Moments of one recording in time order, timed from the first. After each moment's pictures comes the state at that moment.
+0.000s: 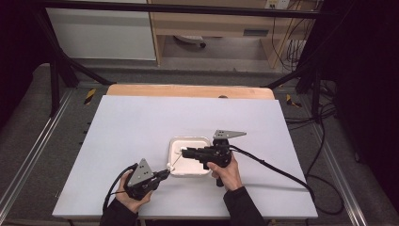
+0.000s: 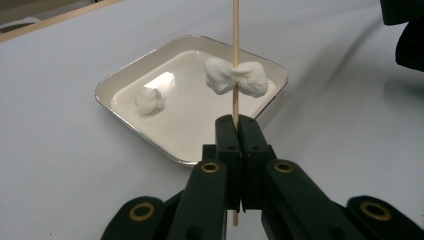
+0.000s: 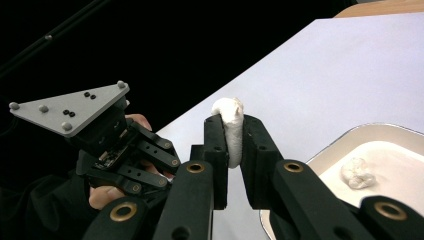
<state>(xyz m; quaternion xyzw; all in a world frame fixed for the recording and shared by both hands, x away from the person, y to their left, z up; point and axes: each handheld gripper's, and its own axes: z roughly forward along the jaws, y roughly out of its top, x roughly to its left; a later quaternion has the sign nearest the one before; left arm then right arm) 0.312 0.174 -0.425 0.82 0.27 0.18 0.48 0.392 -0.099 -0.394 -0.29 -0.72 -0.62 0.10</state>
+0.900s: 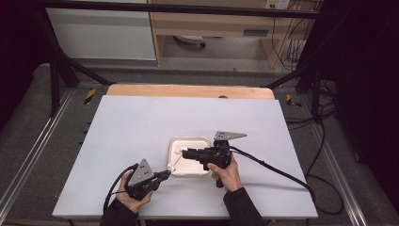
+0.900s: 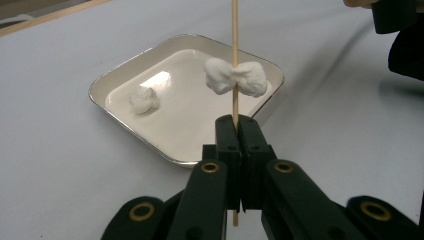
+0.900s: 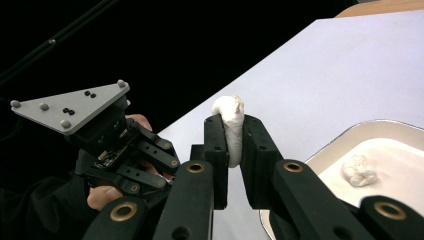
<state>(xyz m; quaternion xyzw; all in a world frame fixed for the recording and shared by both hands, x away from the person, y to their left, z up) 0.313 0.172 -0.426 0.82 0.27 0.17 0.48 0.392 -0.100 -0.401 -0.29 -0.71 -0.63 0.10</state>
